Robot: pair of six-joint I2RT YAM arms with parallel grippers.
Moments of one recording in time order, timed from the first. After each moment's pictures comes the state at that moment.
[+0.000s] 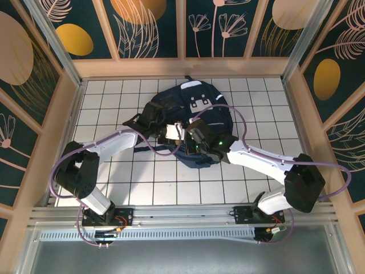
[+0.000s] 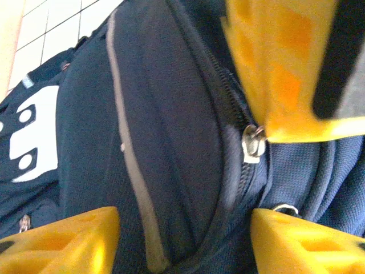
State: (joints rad) left arm -0.57 1.63 1.05 -0.23 0.50 1.07; right arm 0.90 1.41 0.98 -0.39 0.11 0.56
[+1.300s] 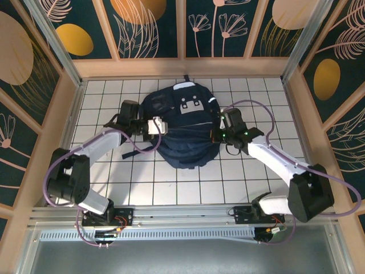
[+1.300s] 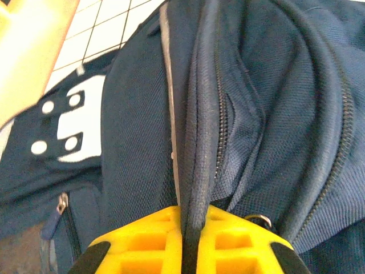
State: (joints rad) left arm -0.33 1.56 0.97 -0.16 0.71 1.07; right arm 0.52 1.29 0.86 -0.41 -0.07 0.48
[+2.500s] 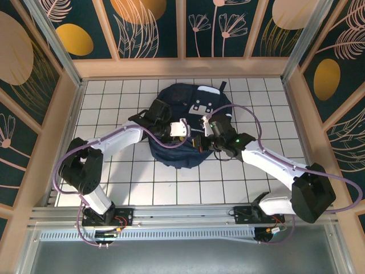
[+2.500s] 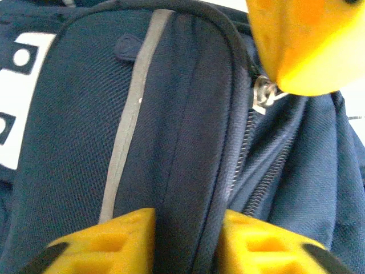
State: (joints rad) left arm -0.61 1.69 1.17 -0.41 0.44 0.92; right arm 0.69 1.30 0.85 -0.31 -0.25 0.47
